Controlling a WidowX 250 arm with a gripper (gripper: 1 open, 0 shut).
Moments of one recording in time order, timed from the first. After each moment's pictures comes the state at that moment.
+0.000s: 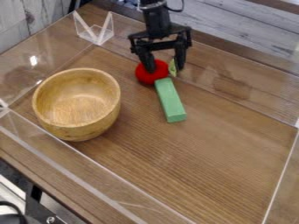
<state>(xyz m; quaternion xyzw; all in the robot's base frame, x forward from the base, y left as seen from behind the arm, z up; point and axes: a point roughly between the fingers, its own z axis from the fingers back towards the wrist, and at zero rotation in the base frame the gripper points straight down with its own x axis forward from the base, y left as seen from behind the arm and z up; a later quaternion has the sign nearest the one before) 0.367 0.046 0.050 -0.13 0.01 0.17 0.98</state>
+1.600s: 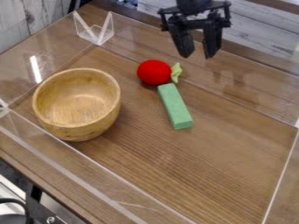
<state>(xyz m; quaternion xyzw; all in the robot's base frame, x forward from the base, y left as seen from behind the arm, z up) 0.337 -0.012 0.123 -0.17 0.00 0.02 0.98</state>
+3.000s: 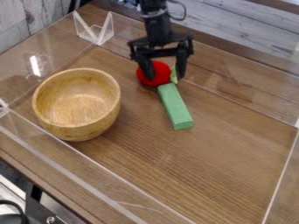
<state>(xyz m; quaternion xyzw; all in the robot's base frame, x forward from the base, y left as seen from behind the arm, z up) 0.349 0.058 0.047 -0.11 -0.02 0.22 0.97</state>
